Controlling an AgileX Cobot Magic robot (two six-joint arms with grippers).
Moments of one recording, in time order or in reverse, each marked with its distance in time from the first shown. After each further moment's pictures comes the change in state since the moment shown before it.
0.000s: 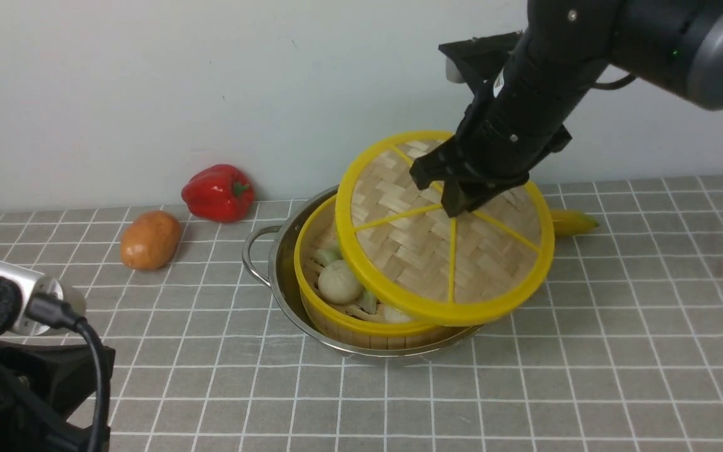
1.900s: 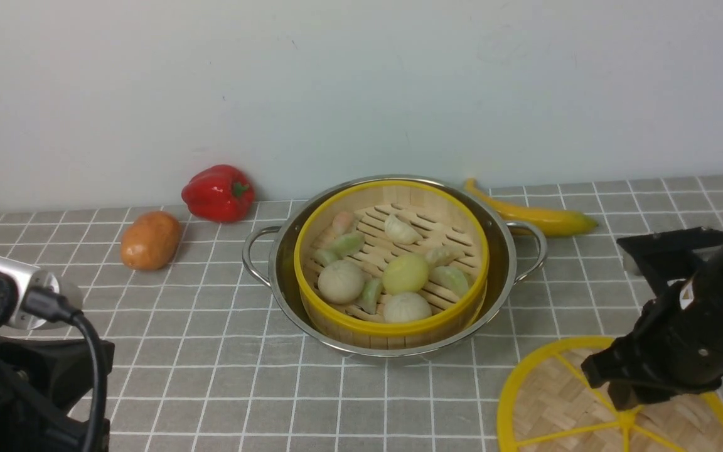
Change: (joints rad) right arm -0.158 -0.433 1.000 -0.011 -0.336 0.035; left arm 0.000 0.000 -0.001 0.000 -0.018 -0.009
